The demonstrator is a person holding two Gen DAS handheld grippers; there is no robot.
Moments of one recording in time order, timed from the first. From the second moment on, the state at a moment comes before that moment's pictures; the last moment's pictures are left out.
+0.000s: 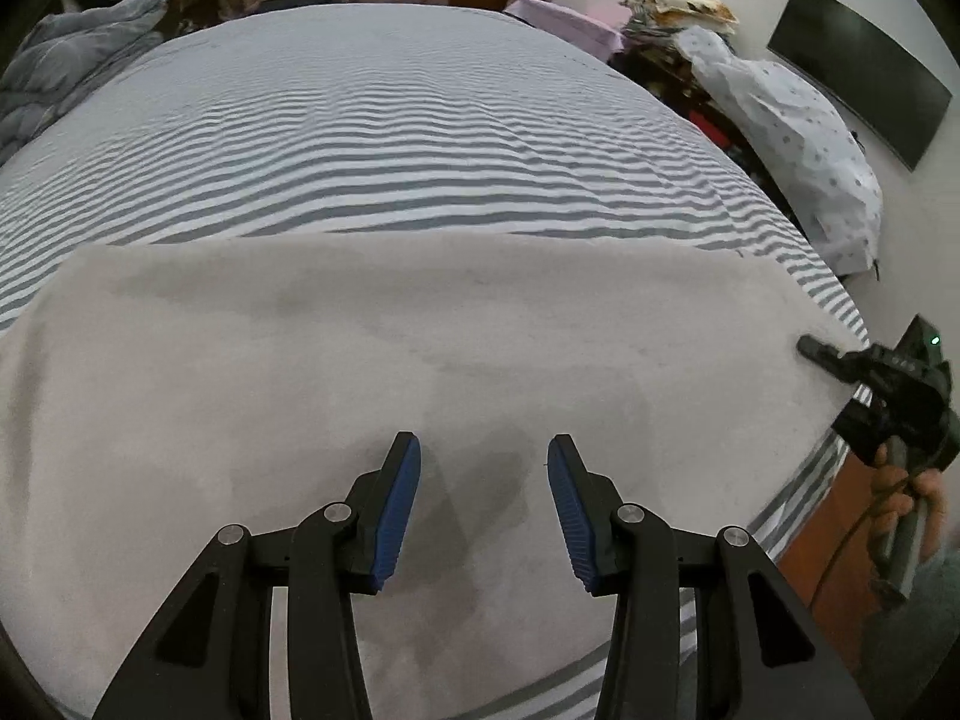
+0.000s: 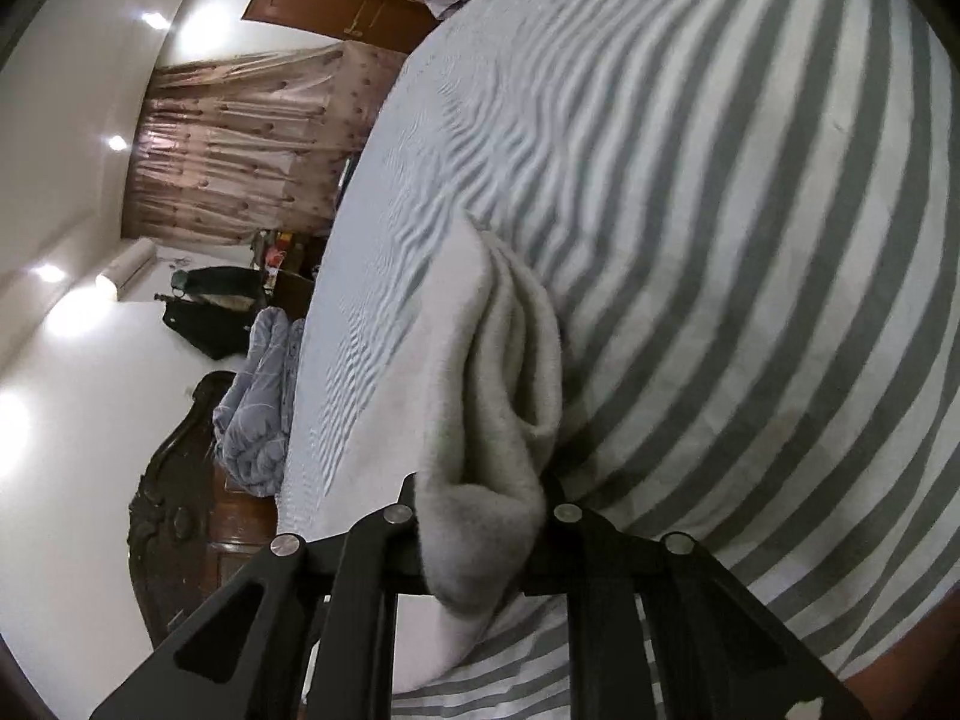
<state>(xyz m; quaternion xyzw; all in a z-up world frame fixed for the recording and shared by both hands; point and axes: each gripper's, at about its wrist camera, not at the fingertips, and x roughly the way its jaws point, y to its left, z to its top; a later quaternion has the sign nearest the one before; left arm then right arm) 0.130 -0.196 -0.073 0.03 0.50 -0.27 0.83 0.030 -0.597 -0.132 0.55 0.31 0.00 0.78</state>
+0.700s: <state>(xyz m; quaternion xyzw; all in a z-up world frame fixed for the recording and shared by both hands) 0.145 -0.090 -0.068 -0.04 0.49 -0.23 0.84 0.137 -0.436 -0.003 0.41 0.36 0.15 0.83</state>
